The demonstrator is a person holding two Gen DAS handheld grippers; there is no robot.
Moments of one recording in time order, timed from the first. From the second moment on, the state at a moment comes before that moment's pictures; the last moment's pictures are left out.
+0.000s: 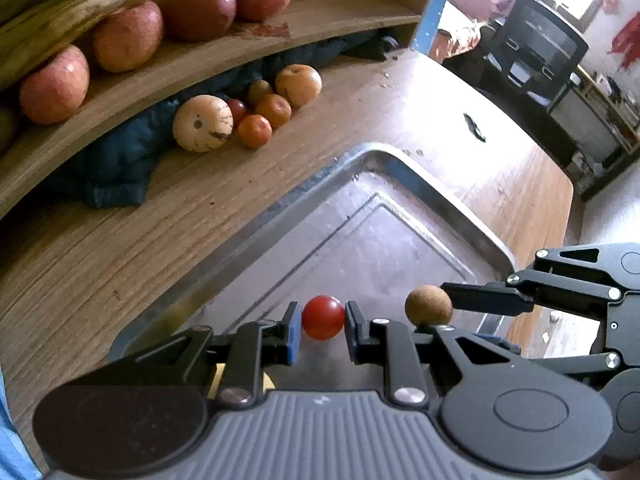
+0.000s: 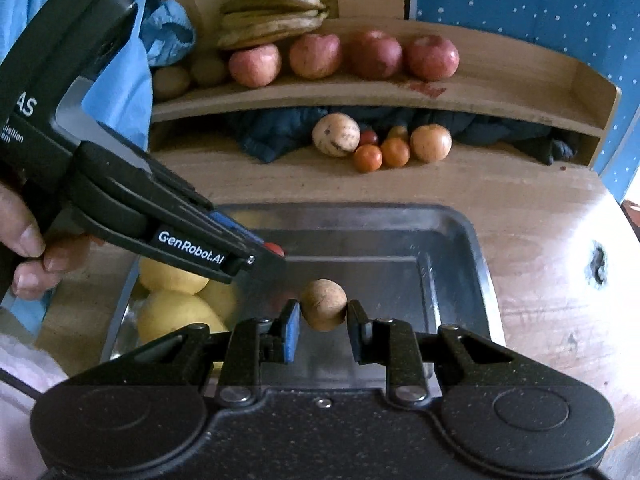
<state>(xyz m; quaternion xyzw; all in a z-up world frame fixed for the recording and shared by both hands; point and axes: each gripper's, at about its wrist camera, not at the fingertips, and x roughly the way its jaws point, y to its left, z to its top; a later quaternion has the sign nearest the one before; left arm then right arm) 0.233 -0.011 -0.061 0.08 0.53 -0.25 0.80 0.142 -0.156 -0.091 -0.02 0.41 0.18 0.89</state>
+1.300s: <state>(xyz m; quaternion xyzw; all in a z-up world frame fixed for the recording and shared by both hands) 0.212 -0.014 -0.074 0.12 0.55 -0.25 0.79 0.121 -0.146 -0.118 -0.05 0.47 0.23 0.85</state>
